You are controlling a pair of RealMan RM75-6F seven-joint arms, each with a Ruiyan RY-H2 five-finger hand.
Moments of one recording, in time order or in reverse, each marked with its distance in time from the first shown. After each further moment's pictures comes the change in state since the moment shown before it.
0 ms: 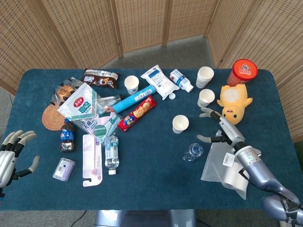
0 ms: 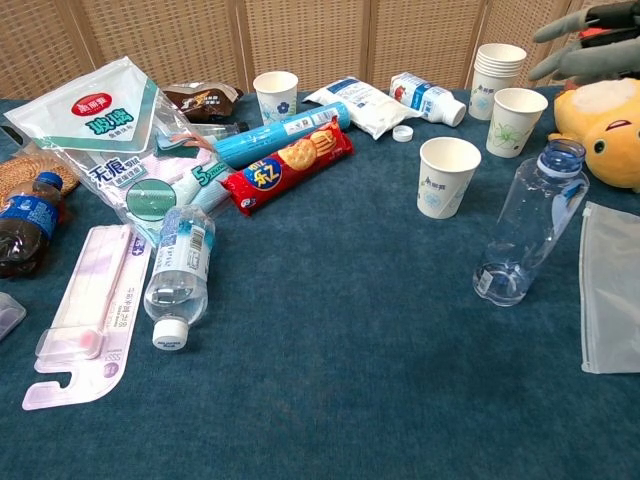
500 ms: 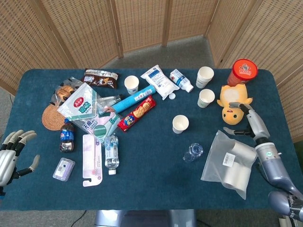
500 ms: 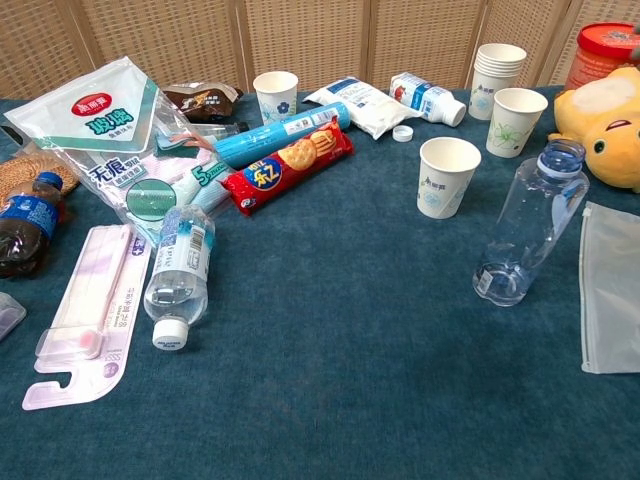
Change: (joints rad) left arm -0.006 -0.004 -0.003 0.008 -0.022 -0.019 -0.001; right arm -0.067 -0.054 0.003 0.186 0.115 0.118 -0.080
